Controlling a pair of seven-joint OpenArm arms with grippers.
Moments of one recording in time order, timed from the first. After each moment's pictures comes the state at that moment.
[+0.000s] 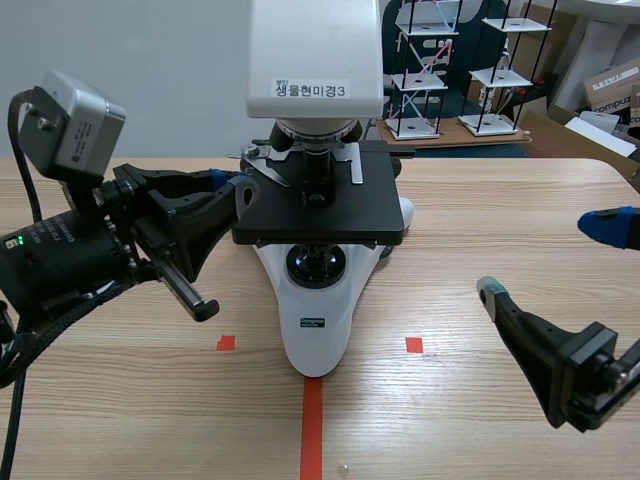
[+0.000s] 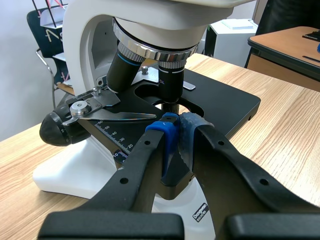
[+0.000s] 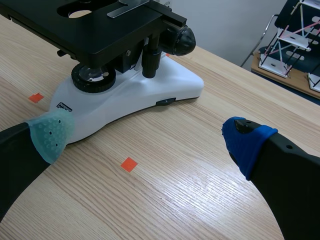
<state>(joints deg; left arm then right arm) 13.4 -25.4 11.6 100.7 -15.8 -31.7 -12.2 -45.2 30.8 12.3 114.0 11.6 24.0 14.2</state>
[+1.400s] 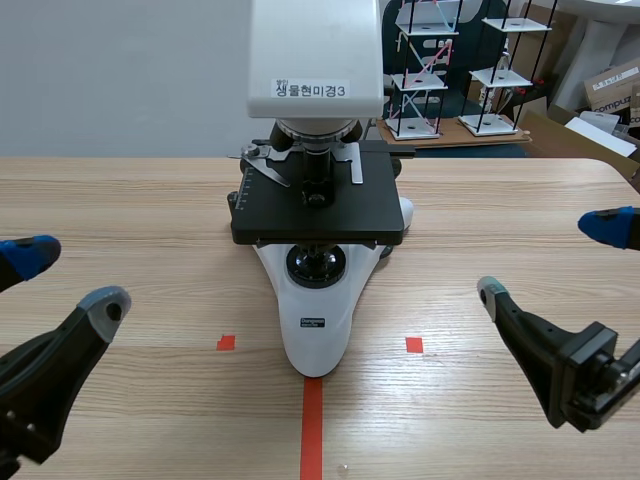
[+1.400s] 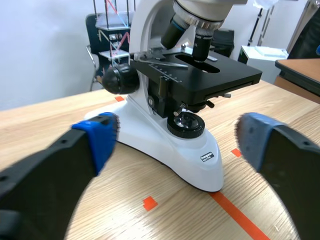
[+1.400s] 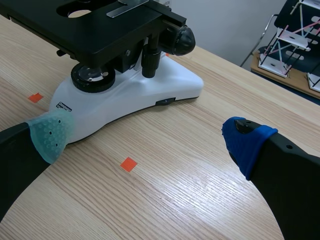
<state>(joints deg) 42.4 -27.8 -6.6 100.7 -12.2 -34.1 -41.0 -45.2 30.8 12.3 114.0 11.6 24.0 14.2</state>
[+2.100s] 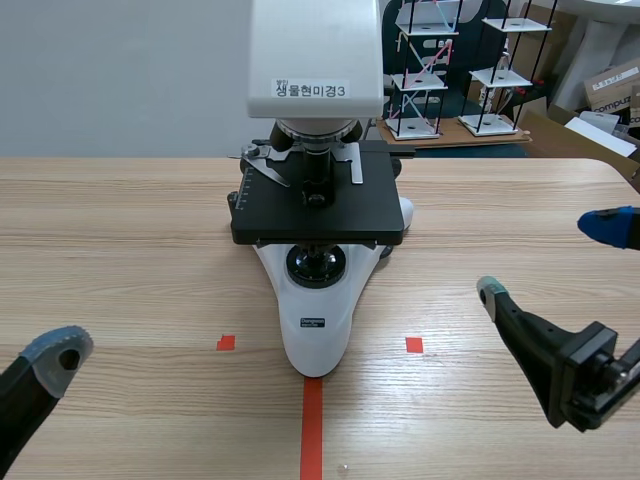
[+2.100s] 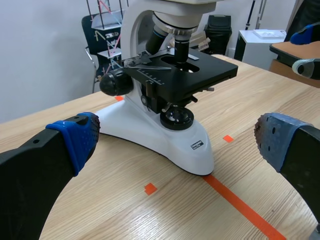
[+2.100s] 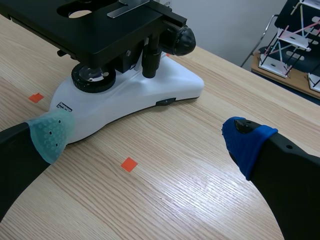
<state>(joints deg) 55.8 -27.8 -15.5 111.9 -9.0 -33.9 -40.6 -45.2 30.8 12.3 114.0 11.6 24.0 14.2</state>
